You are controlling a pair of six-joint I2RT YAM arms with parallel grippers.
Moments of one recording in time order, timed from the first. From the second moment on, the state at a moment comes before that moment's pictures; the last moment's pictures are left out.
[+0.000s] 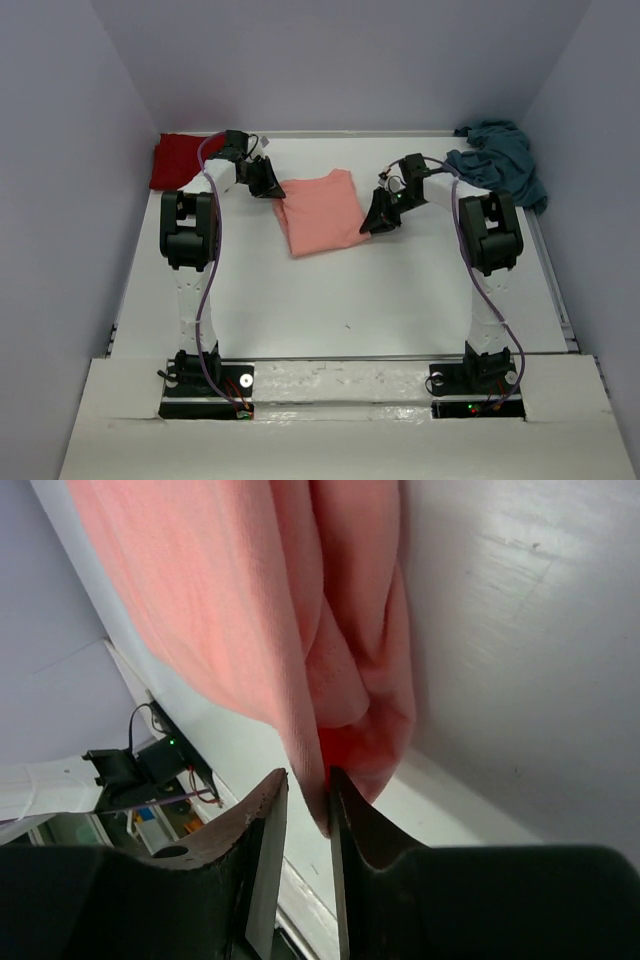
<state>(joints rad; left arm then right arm) -0.11 2.24 1.76 -0.52 0.56 -0.35 0.23 2.18 1.59 -0.64 -0.83 0.37</state>
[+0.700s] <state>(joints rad) -0.11 2.21 1.68 -0.52 0.58 -0.35 0.24 2.11 1.39 -0.62 -0.85 0.36</state>
